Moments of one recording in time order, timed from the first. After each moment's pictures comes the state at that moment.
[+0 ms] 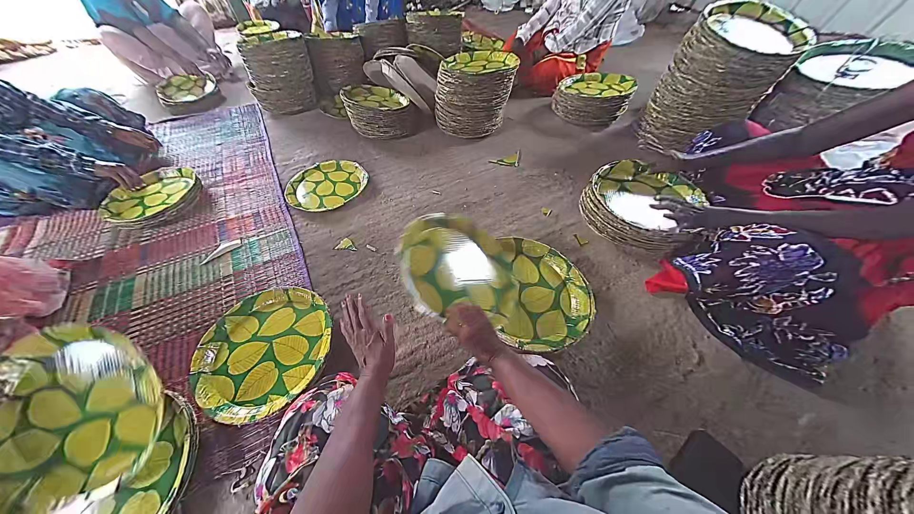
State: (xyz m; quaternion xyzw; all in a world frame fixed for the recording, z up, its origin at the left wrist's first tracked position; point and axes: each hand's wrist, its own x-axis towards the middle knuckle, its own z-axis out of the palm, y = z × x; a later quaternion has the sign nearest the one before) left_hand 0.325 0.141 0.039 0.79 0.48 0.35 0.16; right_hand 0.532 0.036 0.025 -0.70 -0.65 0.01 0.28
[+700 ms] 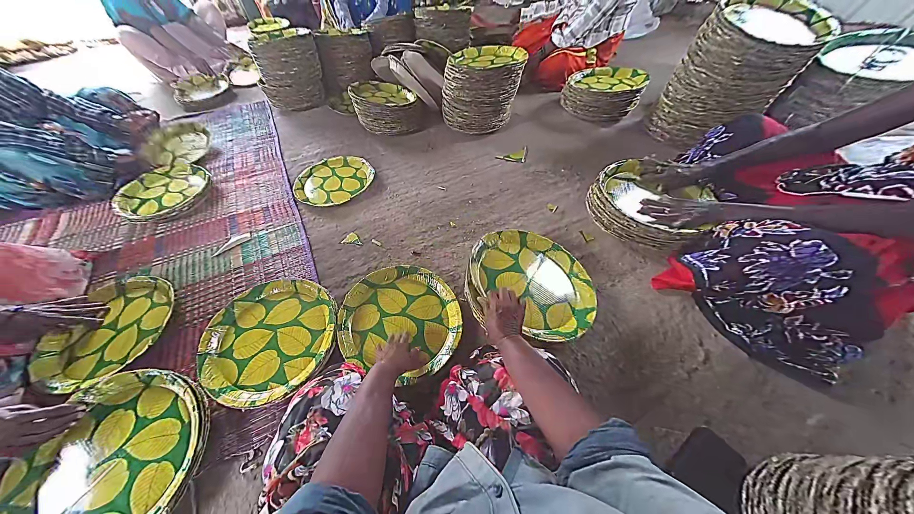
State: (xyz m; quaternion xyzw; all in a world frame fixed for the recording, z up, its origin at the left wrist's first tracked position) left_hand 0.334 0.134 0.023 0.82 0.45 -0.18 0.31; right_hand 0.565 0.036 0.040 -0.88 -0.44 0.07 0.15
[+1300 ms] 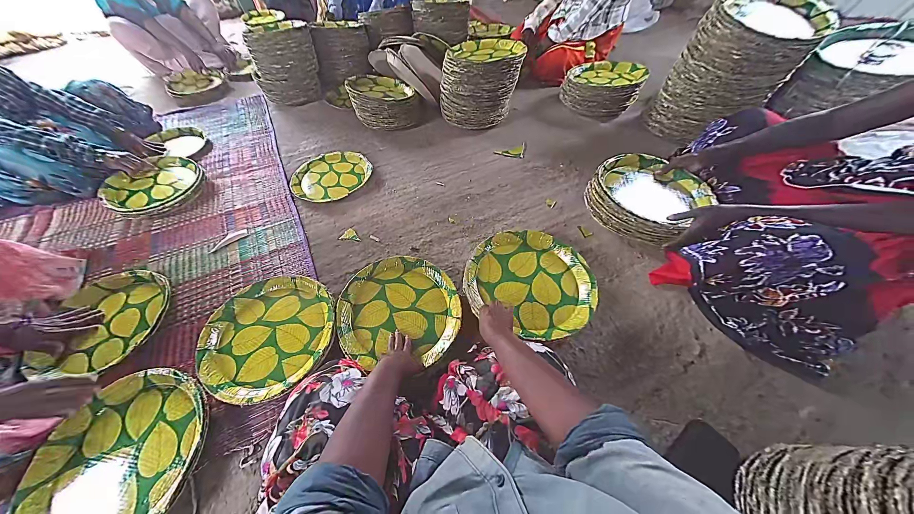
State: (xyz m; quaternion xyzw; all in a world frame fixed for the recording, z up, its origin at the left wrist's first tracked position) left_hand 0.341 0.120 0.006 0.79 0.45 -0.29 0.29; right_hand 0.552 0.040 0.030 -0.87 -0.44 0.20 -0.03
